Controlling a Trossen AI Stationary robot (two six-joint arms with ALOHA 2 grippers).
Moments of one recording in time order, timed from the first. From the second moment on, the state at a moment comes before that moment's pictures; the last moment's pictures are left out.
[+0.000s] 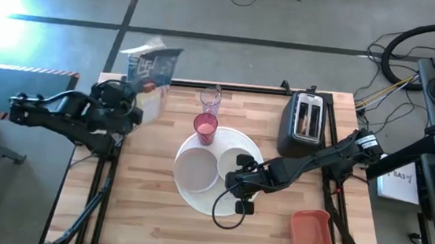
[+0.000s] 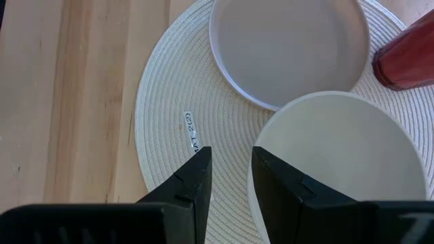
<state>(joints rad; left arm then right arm) -0.16 0.78 1.05 -1.31 -1.04 -0.94 0.34 1.73 1.43 -0.74 0.16 0.25</state>
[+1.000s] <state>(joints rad) -0.30 0.88 1.36 -1.45 -0.88 -0.89 0.34 1.73 1.43 -0.74 0.16 0.25</state>
